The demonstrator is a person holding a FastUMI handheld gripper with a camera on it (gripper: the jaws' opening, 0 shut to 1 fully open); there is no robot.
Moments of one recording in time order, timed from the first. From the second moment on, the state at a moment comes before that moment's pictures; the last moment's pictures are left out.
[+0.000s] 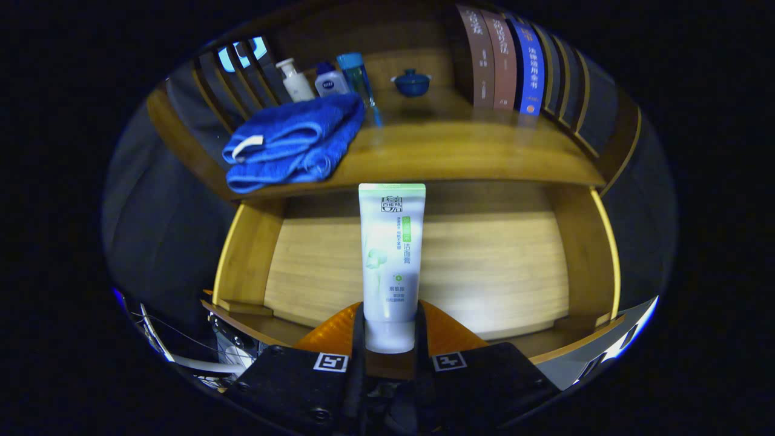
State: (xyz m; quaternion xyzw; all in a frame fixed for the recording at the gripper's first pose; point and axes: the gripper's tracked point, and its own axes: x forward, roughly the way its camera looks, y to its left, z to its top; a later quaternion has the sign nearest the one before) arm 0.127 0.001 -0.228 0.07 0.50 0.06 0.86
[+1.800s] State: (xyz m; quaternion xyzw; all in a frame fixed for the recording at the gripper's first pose) arm 0.272 -0.021 -0.187 0.04 0.43 0.00 0.90
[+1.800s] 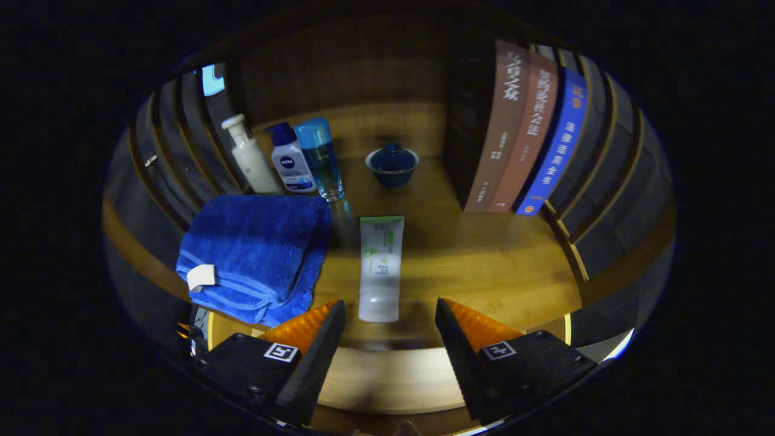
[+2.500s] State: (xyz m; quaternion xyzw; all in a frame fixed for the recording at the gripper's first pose) arm 0.086 -0.007 -0.099 0.05 0.21 0.01 0.98
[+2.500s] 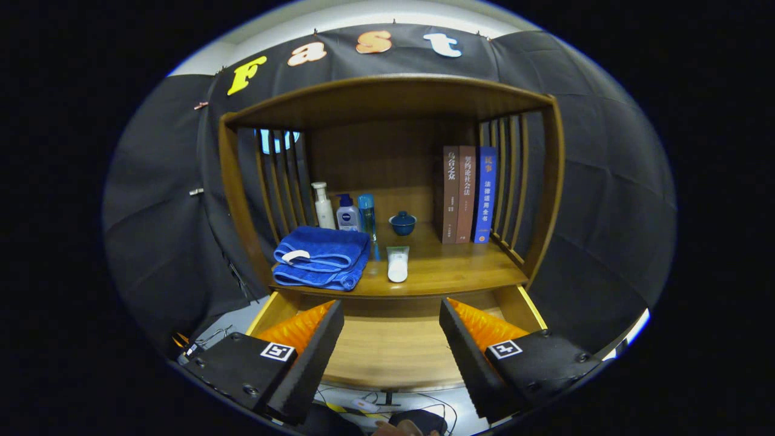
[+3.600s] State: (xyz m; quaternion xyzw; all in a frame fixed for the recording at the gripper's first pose) arm 0.038 0.006 -0.288 0.05 0.27 -0.02 0.96
